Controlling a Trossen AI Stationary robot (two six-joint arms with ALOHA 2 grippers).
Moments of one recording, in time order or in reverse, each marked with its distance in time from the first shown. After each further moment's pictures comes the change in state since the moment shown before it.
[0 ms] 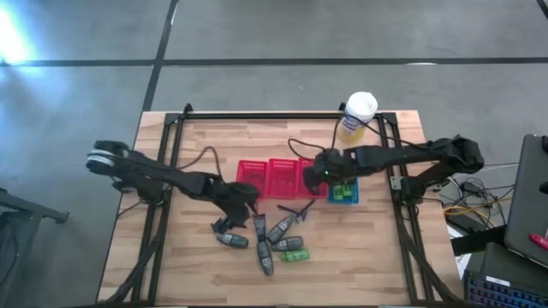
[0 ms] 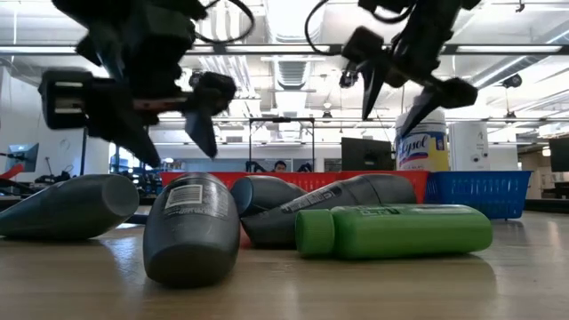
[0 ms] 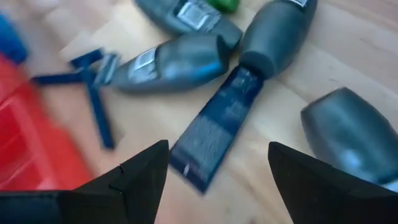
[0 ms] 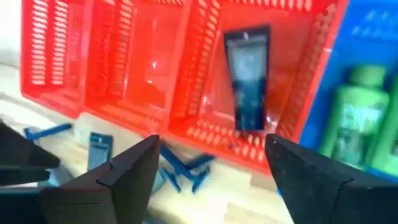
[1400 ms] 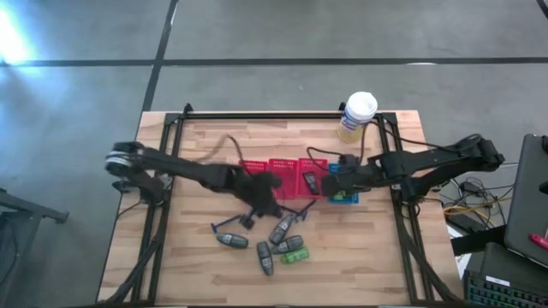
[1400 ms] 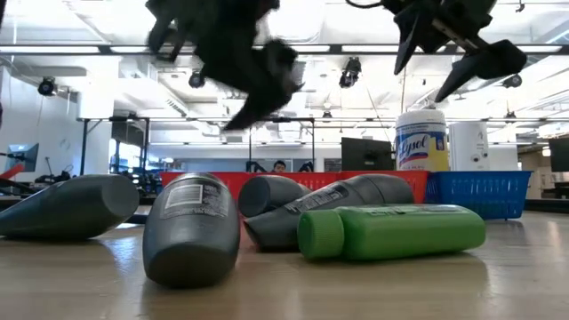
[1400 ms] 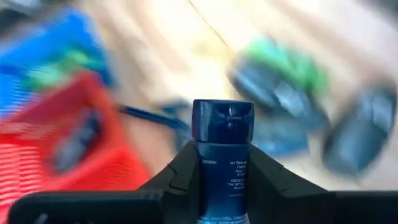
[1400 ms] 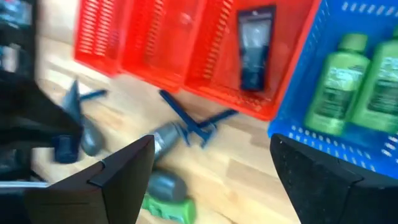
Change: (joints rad) left arm 0.069 0.122 0.414 -0.202 -0.041 -0.193; right arm 0.173 -0.228 -0.057 -0.053 0.080 0.080
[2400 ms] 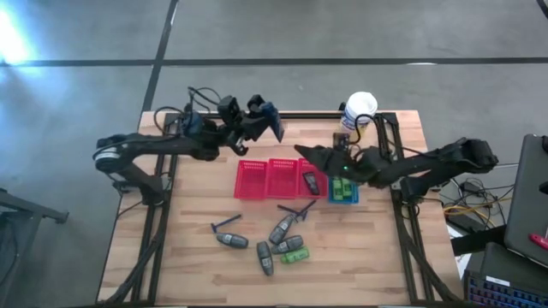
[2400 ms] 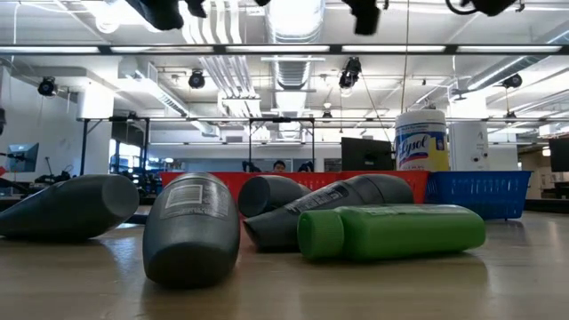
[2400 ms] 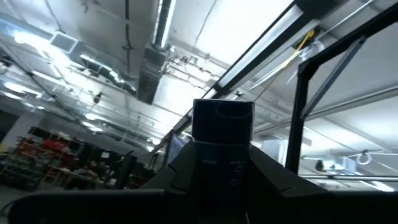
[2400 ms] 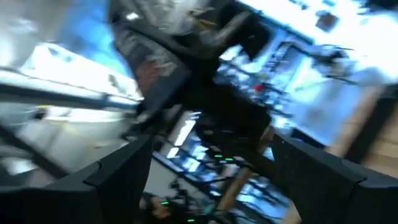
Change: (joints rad) left arm 0.315 -0.085 -0.072 1.546 0.060 -1.045; right arm -0.077 0.108 -0.230 1.705 0.146 -0.526
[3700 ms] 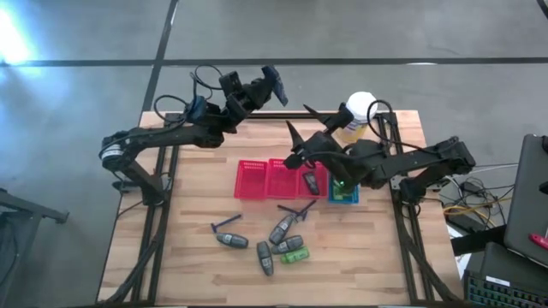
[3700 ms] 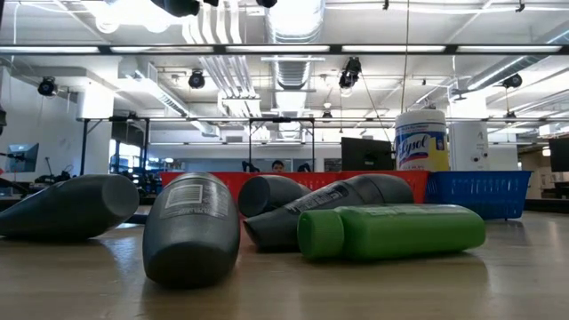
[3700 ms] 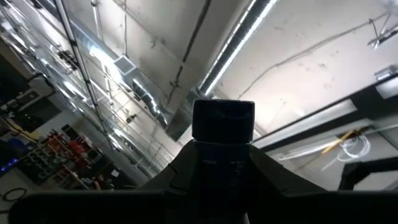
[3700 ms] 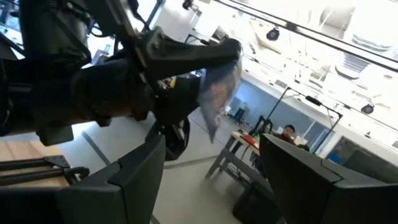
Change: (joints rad) left arm 0.064 0.040 0.183 -0.131 -0.280 -0.303; right arm 0.149 0.236 0.732 -0.538 0.764 -1.780
